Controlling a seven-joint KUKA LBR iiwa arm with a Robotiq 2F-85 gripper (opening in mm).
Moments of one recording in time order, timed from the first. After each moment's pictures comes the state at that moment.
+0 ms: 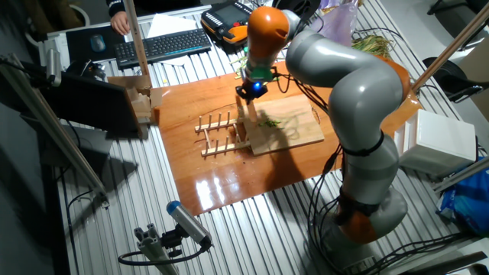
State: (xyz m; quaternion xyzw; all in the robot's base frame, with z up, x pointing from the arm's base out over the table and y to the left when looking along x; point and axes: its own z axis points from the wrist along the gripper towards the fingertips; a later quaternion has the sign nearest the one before) arm 0.579 0.181 0.179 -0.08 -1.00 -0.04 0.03
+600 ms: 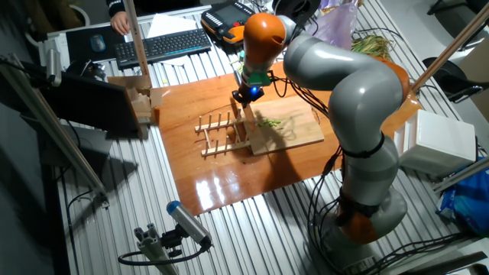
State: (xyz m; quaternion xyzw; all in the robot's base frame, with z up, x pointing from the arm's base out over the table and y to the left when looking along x) arm 0.572 0.190 0.172 -0.06 -1.00 -0.05 0.02
